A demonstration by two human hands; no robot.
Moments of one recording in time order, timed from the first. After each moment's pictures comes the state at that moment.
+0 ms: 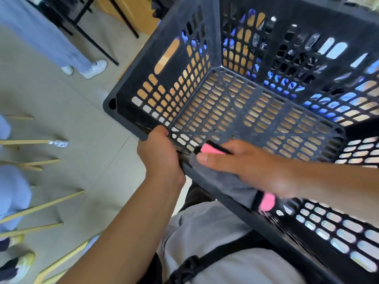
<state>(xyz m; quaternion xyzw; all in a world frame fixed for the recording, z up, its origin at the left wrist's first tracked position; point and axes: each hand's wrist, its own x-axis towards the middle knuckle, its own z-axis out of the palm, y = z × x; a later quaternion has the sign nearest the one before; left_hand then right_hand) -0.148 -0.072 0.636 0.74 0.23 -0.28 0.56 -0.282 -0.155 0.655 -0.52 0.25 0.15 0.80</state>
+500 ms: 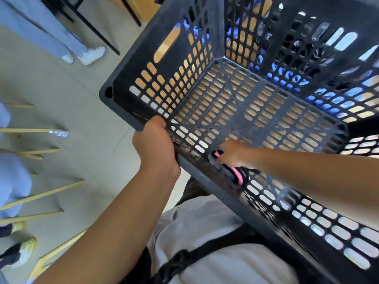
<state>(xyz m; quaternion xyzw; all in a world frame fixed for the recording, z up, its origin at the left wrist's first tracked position) -0.150 -0.073 0.637 0.76 0.23 -0.26 0.55 -0.256 -0.165 0.477 -0.75 0.37 0.33 0.45</state>
